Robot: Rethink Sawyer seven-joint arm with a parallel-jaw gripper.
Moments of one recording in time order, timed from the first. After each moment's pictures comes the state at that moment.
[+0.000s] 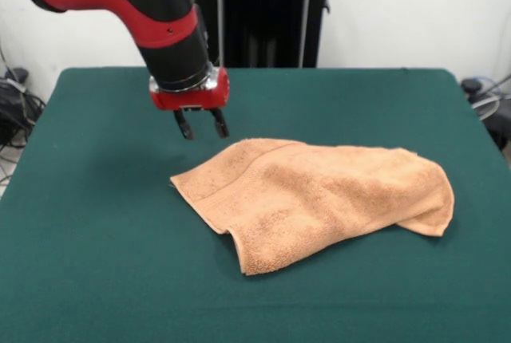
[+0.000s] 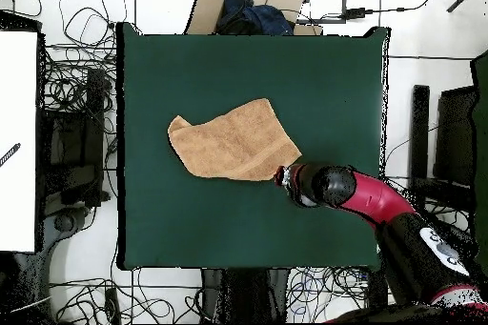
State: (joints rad) arm -0.80 -0.48 0.35 1.78 -0.31 0.54 1.57
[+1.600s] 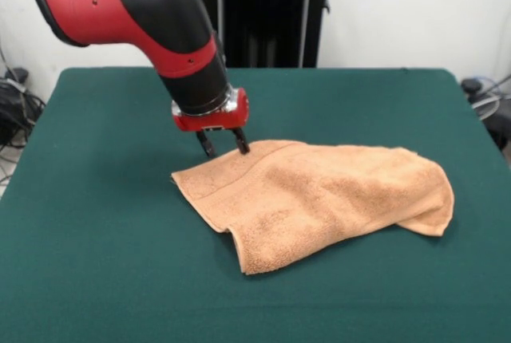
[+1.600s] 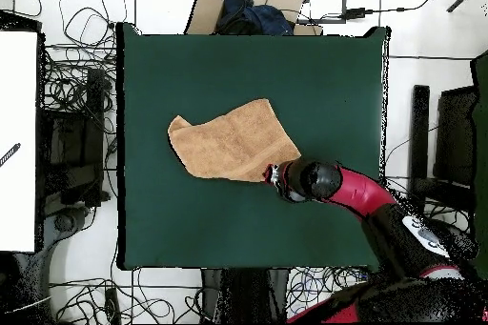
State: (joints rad) arm -0.79 -0.38 0.36 1.73 -0.30 0.54 1.57
